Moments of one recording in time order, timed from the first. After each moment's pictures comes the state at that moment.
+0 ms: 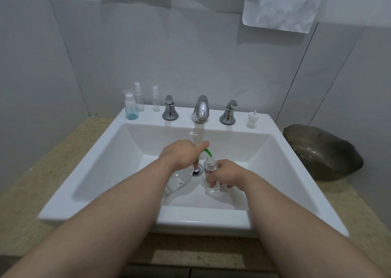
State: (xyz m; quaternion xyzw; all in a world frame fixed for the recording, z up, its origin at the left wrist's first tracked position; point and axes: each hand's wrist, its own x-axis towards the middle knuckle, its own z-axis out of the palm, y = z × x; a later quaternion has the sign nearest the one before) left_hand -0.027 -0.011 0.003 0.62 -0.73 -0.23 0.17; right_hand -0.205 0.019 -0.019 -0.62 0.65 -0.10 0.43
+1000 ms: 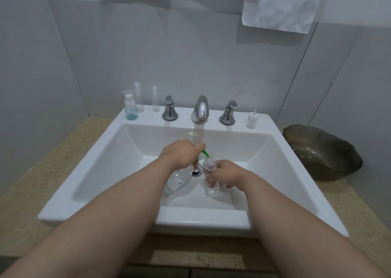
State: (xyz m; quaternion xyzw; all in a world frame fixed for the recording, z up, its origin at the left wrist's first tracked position) left_hand -0.026 -0.019 -0.003 0.61 -0.74 -0.23 0.16; right_hand -0.205 0.020 -0.019 -0.62 0.65 -0.11 0.43
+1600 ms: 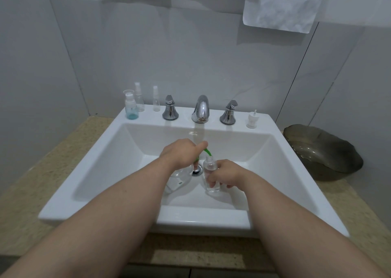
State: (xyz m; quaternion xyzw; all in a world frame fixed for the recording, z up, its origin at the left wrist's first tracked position) left_hand -0.027 -0.017 -0.001 0.61 -0.74 -0.23 0.16; right_hand -0.205 0.020 -0.020 -0.61 0.65 -0.11 0.44
